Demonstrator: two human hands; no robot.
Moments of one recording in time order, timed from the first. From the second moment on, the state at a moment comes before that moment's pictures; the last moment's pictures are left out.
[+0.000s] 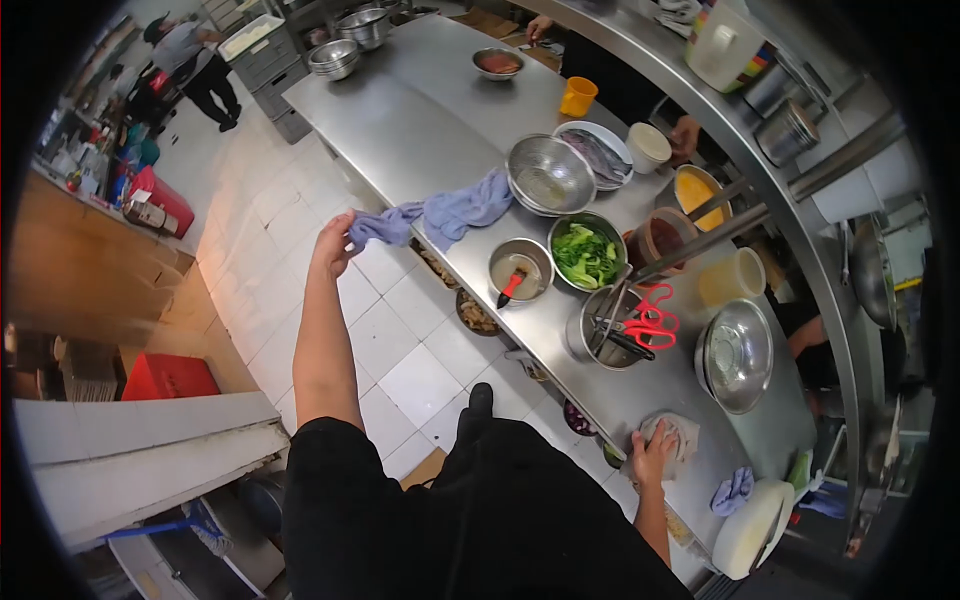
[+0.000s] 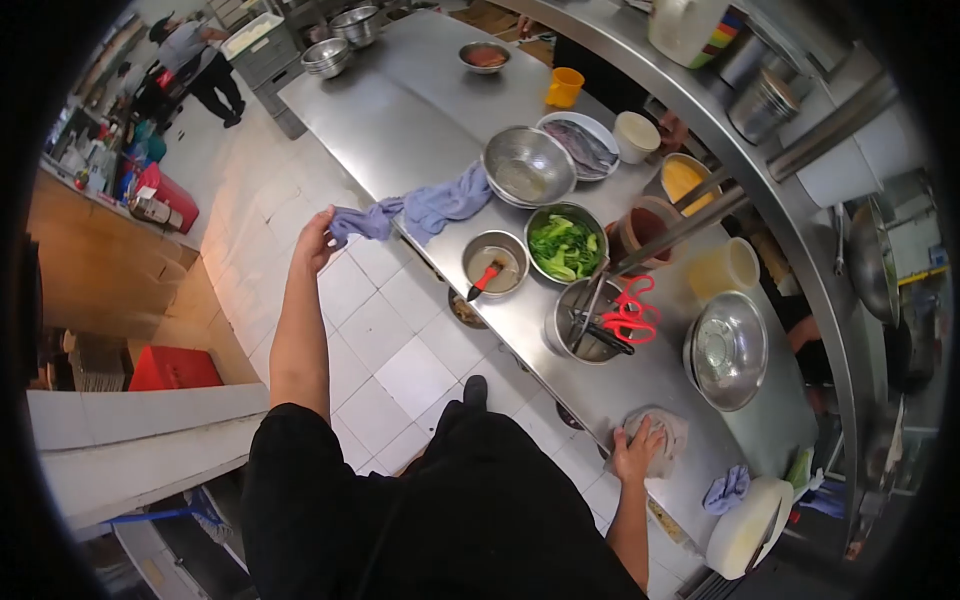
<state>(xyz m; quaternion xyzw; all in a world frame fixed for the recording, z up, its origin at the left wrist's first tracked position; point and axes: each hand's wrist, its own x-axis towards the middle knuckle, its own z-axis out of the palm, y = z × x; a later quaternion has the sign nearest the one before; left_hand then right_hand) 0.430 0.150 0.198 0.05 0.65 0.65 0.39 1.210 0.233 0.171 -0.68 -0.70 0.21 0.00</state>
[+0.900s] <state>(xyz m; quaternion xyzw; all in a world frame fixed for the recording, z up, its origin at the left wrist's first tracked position) 0.823 -0.318 0.126 -0.28 0.48 0.79 0.25 1.155 0.302 0.125 -0.56 -0.81 -0.15 0.07</state>
